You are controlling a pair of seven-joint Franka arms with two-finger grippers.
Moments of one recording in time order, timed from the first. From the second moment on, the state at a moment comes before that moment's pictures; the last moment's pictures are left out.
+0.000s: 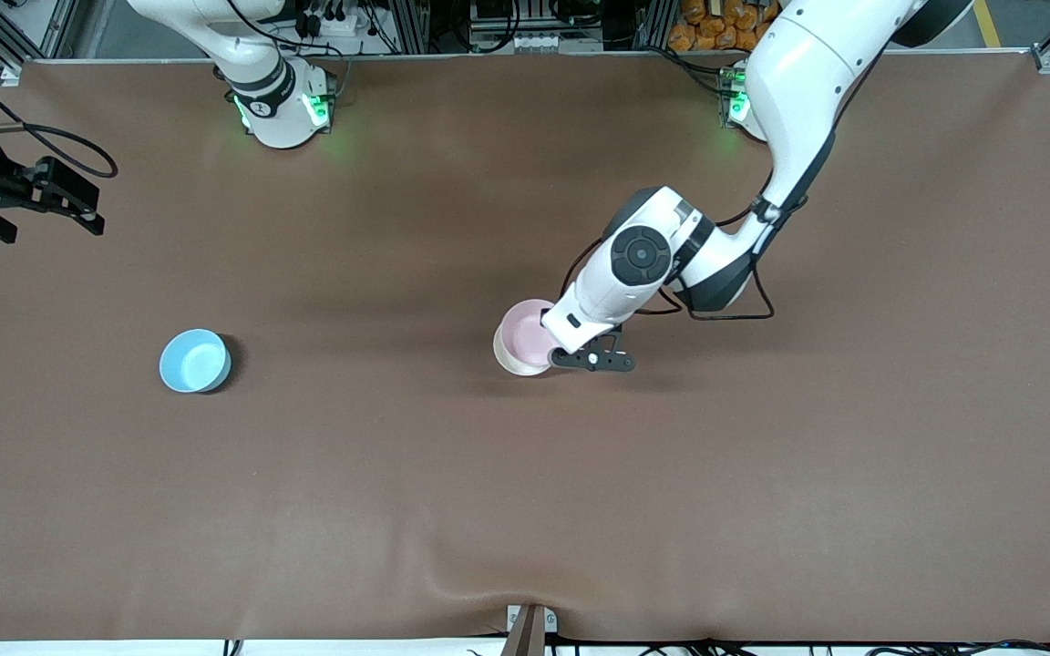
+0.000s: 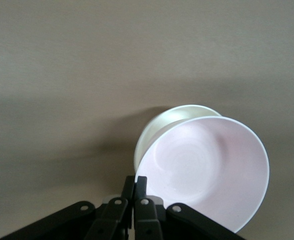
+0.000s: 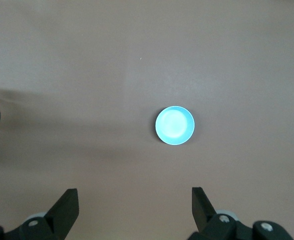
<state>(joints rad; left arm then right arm) -0.32 0.65 -0.43 -1.65 0.07 2.34 -0.66 0.01 -0.05 0.03 -1.56 -0.02 1.54 -0.07</state>
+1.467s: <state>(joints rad) -0.34 0.66 -0.38 -1.62 0.11 2.32 -0.71 0.01 -0.05 0.03 -1.56 -0.02 1.54 -0.07</state>
